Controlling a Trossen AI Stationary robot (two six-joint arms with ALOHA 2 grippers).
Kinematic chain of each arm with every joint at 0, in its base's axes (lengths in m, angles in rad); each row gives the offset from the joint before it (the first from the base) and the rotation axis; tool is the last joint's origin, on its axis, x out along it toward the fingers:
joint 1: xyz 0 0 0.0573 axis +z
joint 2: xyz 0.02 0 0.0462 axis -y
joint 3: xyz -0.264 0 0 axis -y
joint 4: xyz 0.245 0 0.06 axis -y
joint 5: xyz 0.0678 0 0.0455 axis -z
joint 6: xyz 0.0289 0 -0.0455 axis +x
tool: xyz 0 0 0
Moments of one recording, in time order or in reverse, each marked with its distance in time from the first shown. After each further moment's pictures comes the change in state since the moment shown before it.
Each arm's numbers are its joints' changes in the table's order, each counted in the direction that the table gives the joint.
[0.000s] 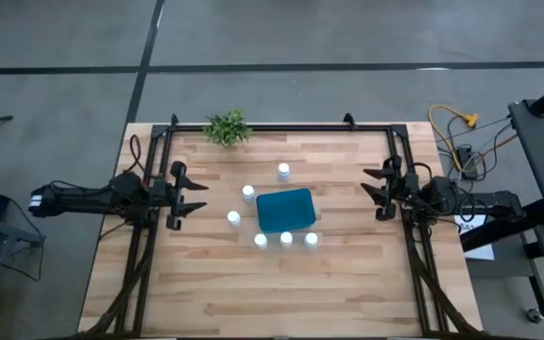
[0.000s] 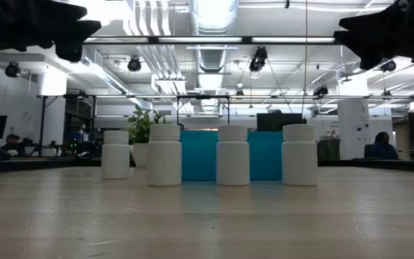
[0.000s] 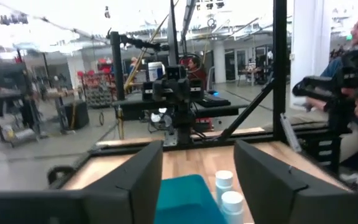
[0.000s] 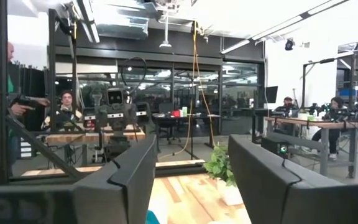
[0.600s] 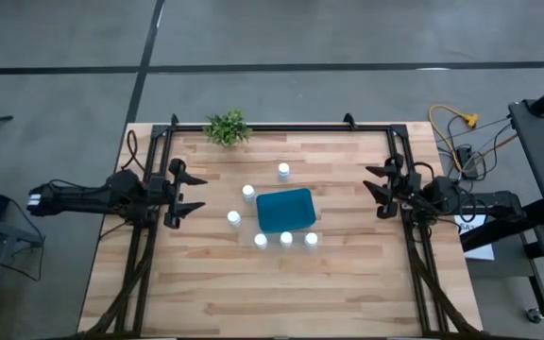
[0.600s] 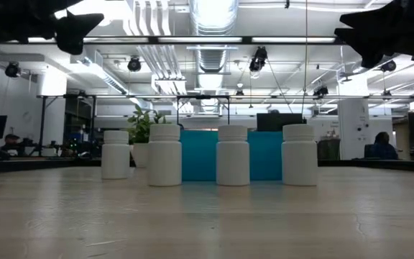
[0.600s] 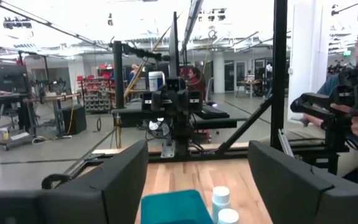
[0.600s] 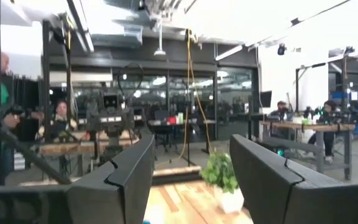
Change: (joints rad) left arm 0.000 -0.038 0.046 0.043 -0.007 -0.012; right arm 0.000 -0.001 0.000 0.053 0.026 0.004
